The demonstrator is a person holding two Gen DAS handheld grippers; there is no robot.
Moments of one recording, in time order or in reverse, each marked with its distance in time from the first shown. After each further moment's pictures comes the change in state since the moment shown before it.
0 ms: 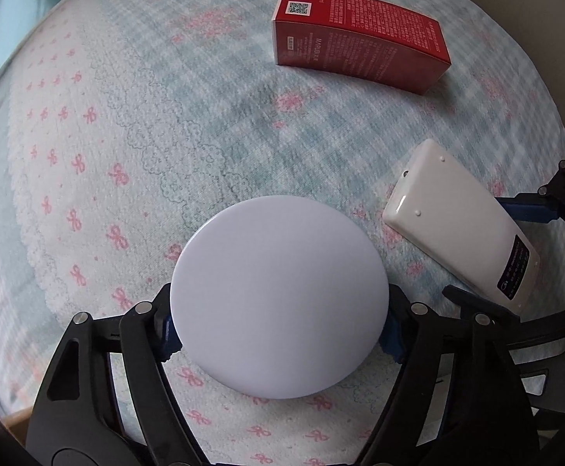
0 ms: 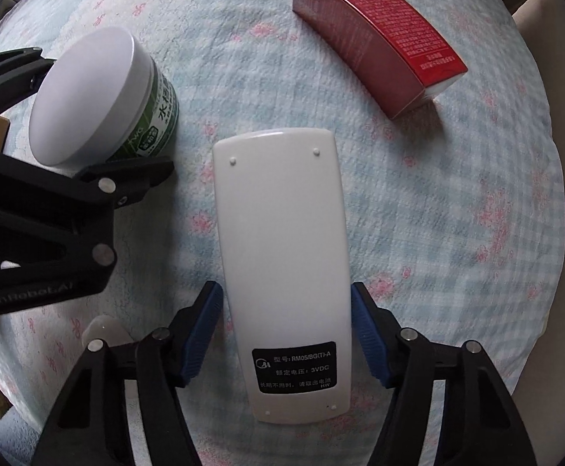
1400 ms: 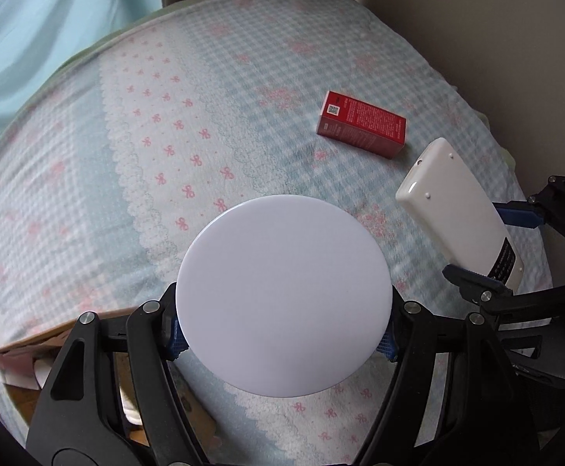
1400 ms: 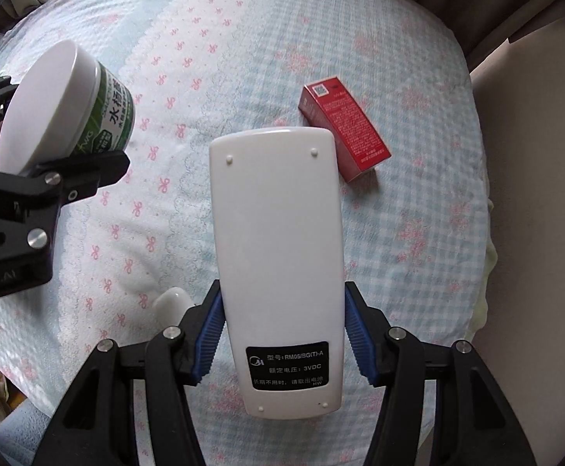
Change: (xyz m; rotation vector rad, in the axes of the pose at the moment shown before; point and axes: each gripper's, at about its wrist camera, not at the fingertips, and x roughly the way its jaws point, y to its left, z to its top) left arm -0.166 0.045 -0.055 -0.174 -0.152 -0.006; right arm -0.146 0.052 -0.031 -0.032 -0.128 -0.084
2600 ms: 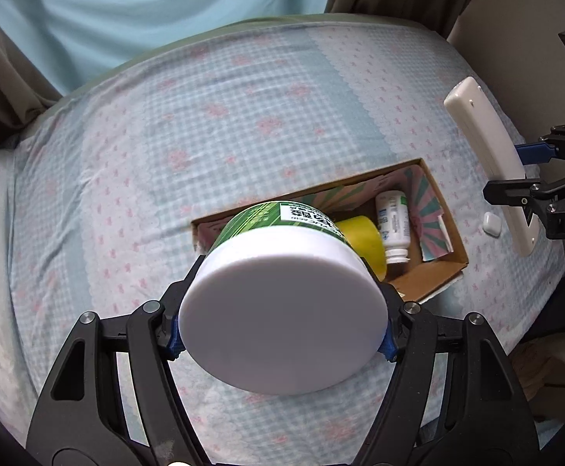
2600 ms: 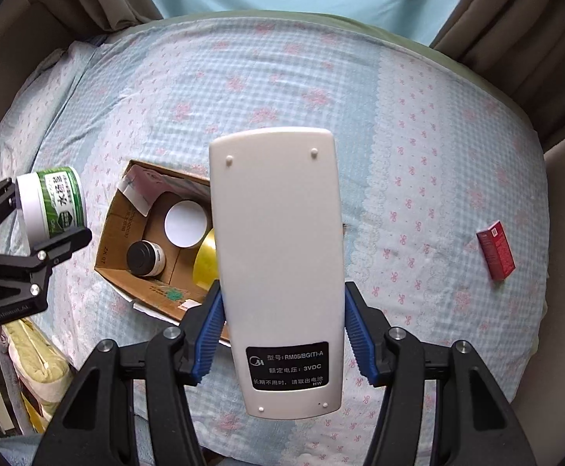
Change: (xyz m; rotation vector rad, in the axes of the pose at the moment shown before) left arm -0.181 0.326 -0.193 -0.169 -0.041 0.101; right arm -0.122 0.259 0.093 -0.083 -0.093 0.209
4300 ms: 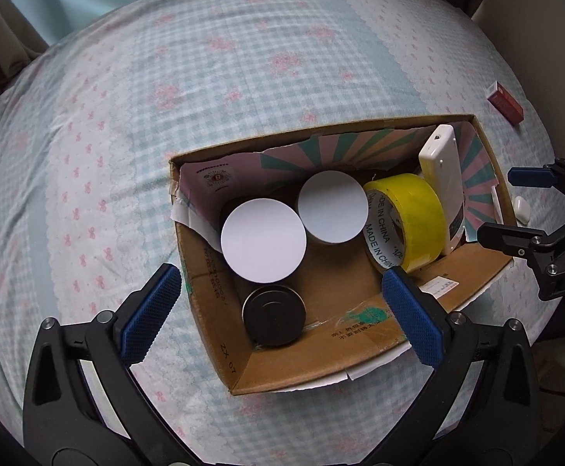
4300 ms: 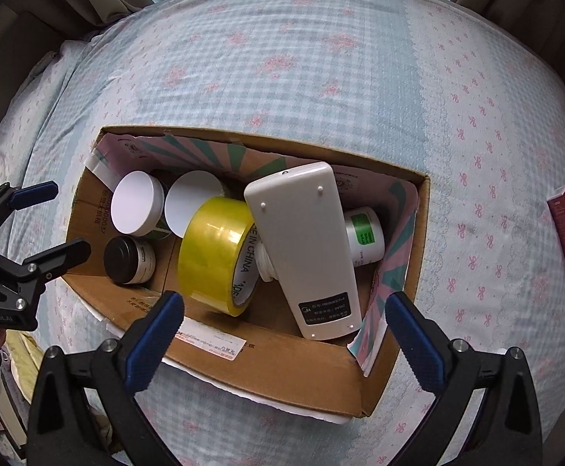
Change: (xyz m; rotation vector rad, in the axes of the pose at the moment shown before) left arm 0.090 0.016 -0.030 -0.059 0.099 -0.034; right arm 0.109 0.005 -0.024 0.094 0.003 0.102
